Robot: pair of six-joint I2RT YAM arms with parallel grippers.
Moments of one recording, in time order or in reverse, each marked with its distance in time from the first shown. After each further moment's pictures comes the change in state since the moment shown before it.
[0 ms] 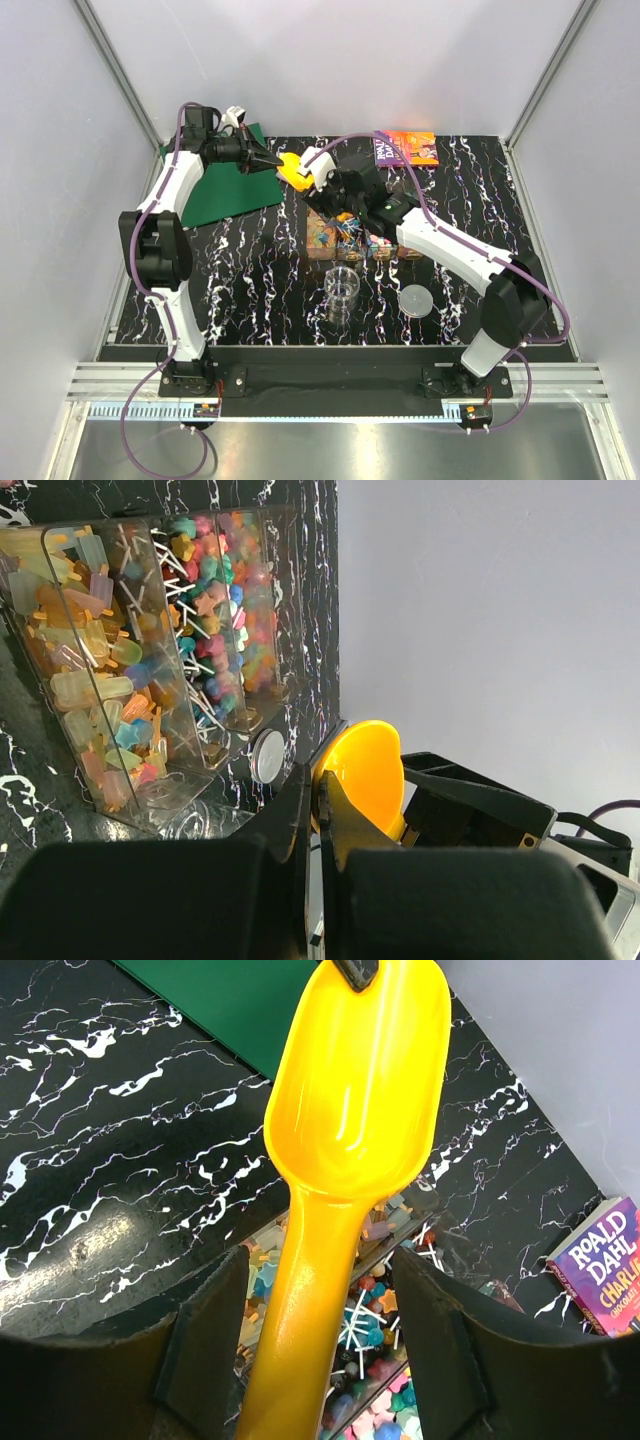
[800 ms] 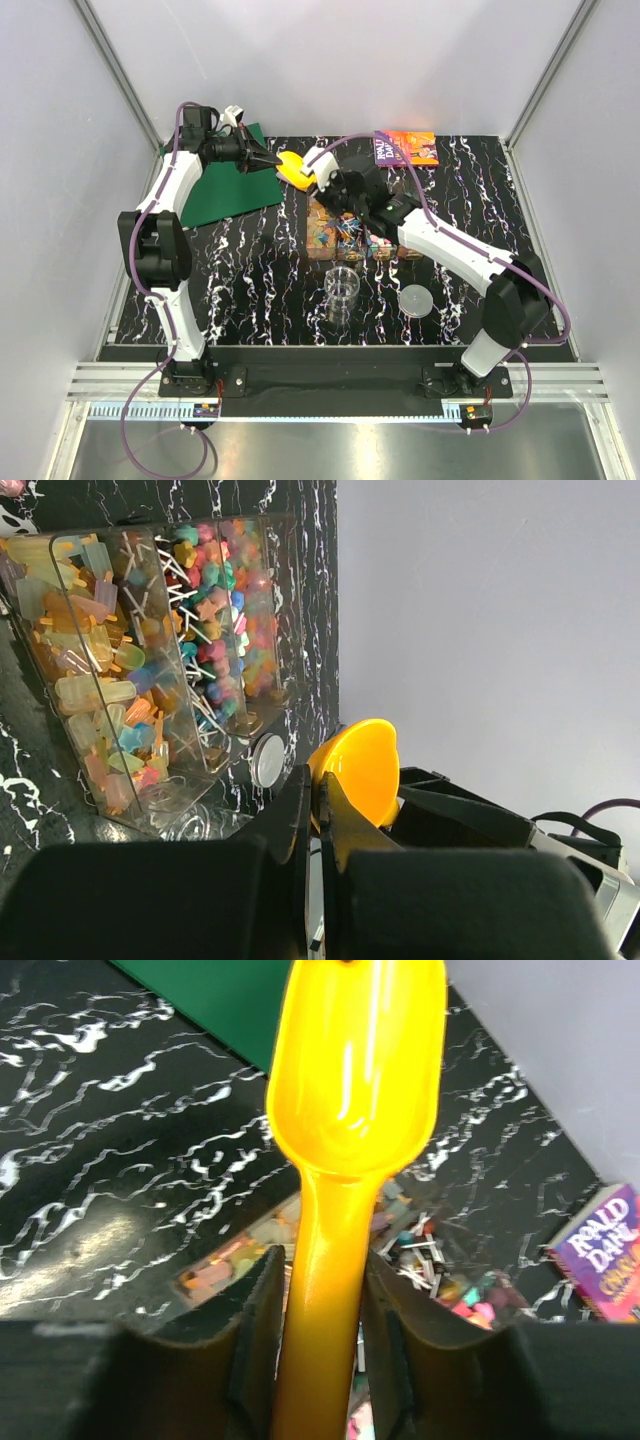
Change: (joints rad) left arm 0.010 0.000 0.000 0.014 0.000 -0.009; right arm -0.004 -0.007 -0.021 0.003 0.006 0.013
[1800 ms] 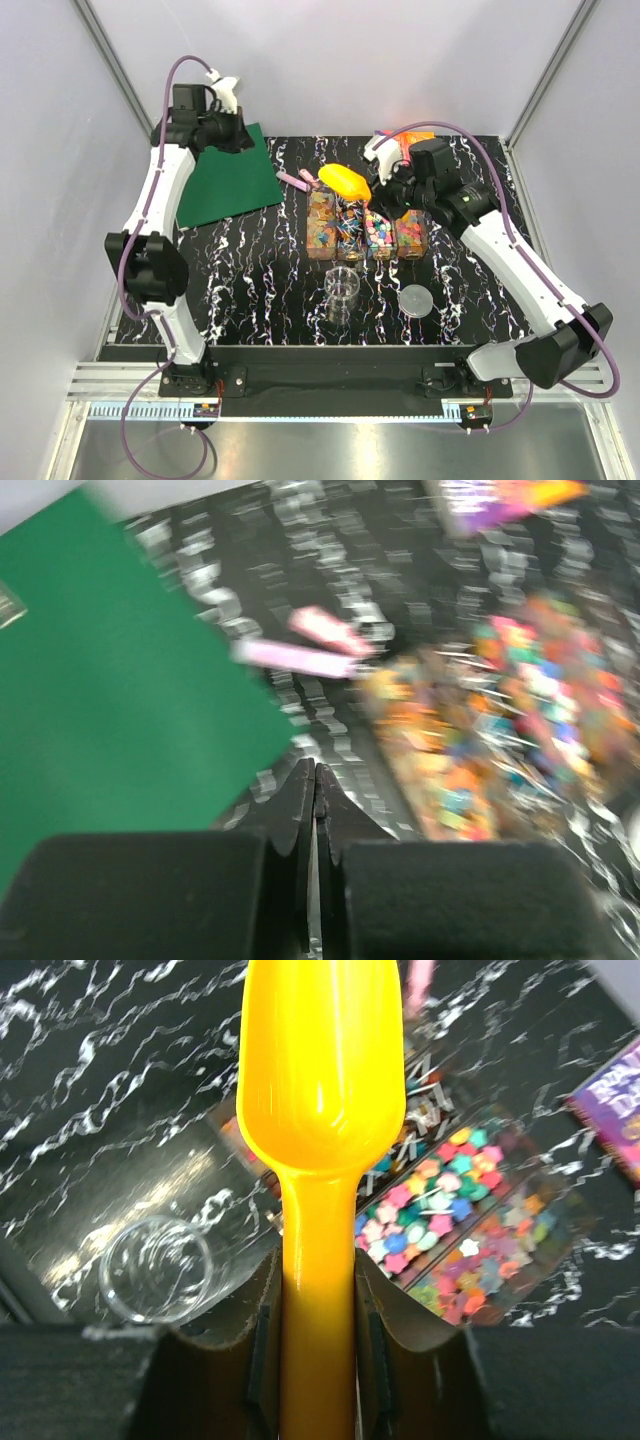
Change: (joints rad) left arm -0.046 -0.124 0.142 -0.176 -0.594 0.782; right arm -0.230 -0.284 0.063 -0.504 -0.219 0.035
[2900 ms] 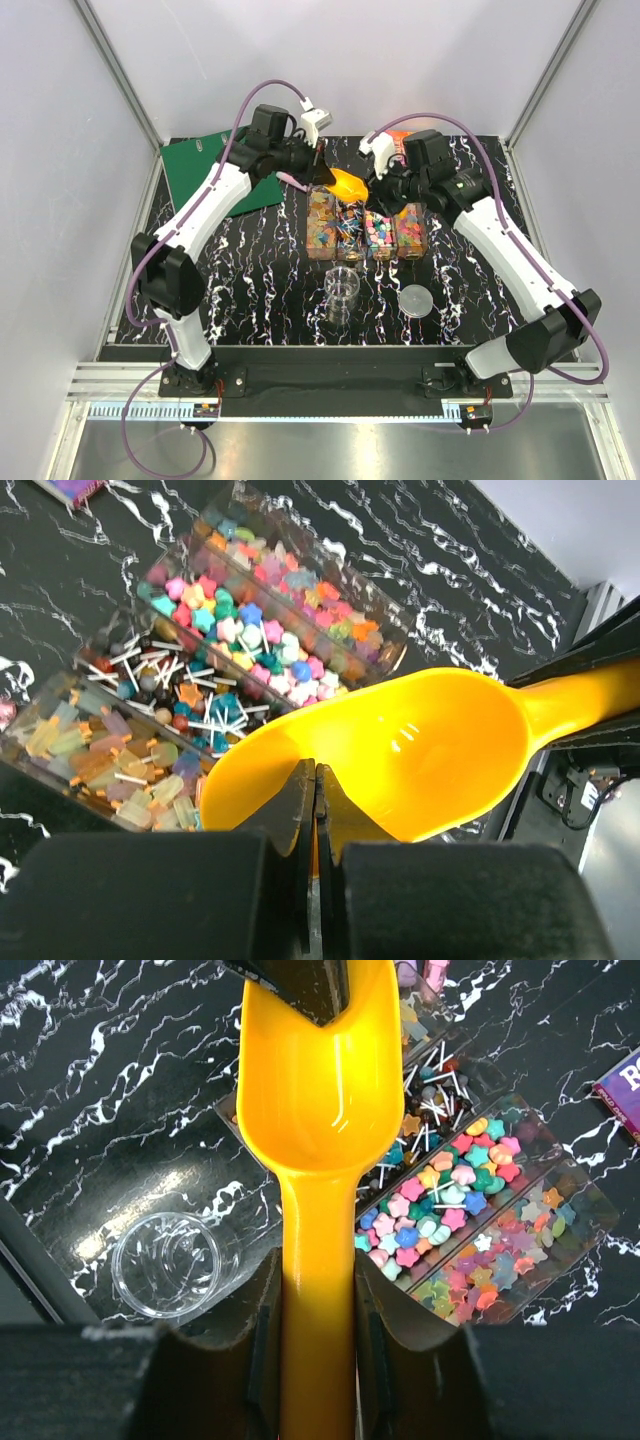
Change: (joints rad) left arm -0.380 -0.056 -0.150 0.084 0.205 -0.031; right arm -0.006 0.083 0.091 -0.094 -0.042 0.001
